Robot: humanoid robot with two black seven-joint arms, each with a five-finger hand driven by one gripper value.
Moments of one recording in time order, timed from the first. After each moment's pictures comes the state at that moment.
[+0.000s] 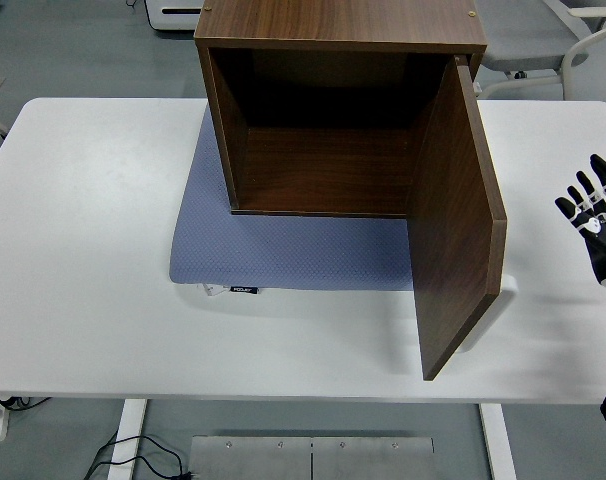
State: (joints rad) left arm 0.15 0.00 -0.17 -0.19 0.09 0.12 -0.04; right arm 0.10 -0.41 1.21 1.26 -0.49 0.08 0.52
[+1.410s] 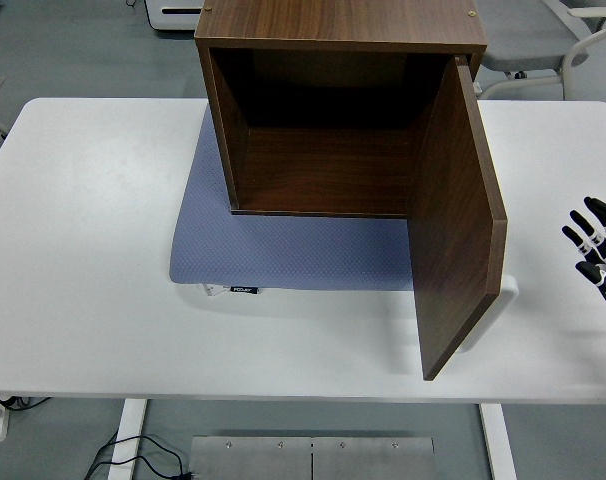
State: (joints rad) left arm 0.15 0.00 -0.17 -0.19 0.09 0.12 -0.04; right arm -0.11 -0.59 1.21 1.35 -0.51 0.42 0.59
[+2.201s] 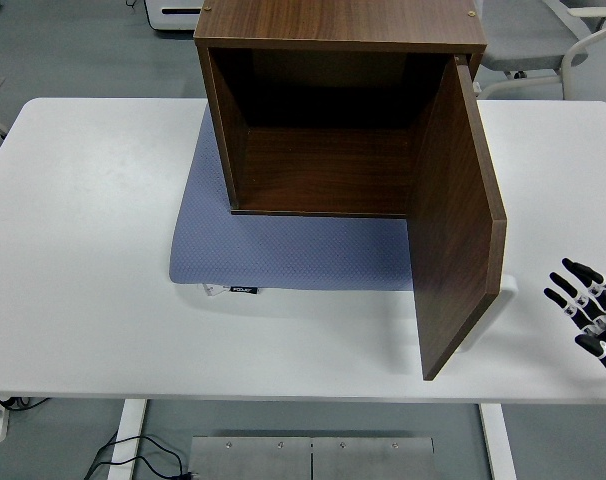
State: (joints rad) left arm 0.15 0.00 -0.17 -0.19 0.09 0.12 -0.04; right arm -0.26 -0.63 1.21 1.36 -0.59 0.61 0.61
